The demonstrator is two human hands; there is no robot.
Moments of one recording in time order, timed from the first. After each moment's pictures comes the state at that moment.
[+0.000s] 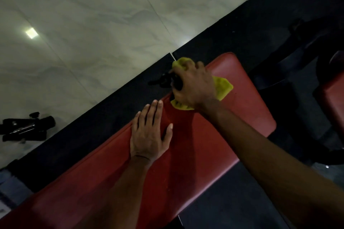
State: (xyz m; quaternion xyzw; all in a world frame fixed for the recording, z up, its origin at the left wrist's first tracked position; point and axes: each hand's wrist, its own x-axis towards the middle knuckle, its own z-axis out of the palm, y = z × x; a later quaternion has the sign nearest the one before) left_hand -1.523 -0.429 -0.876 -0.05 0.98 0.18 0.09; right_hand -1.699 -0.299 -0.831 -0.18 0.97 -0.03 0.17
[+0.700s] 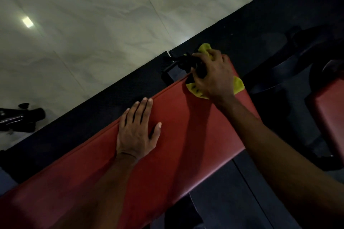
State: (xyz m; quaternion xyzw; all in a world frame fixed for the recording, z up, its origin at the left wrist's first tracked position) left_hand -1.524 -0.428 -0.874 -0.05 0.98 0.19 0.08; right_hand -1.729 -0.229 -0.835 -0.11 0.99 -0.07 0.09
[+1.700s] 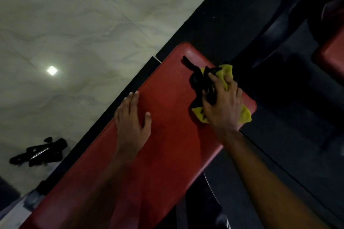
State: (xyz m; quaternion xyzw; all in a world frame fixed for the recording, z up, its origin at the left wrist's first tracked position) left_hand -1.568 -0.385 -0.856 -0.06 0.96 0.28 0.08; right_hand -1.608 -0.125 -0.831 0.14 0.98 -0.16 0.04
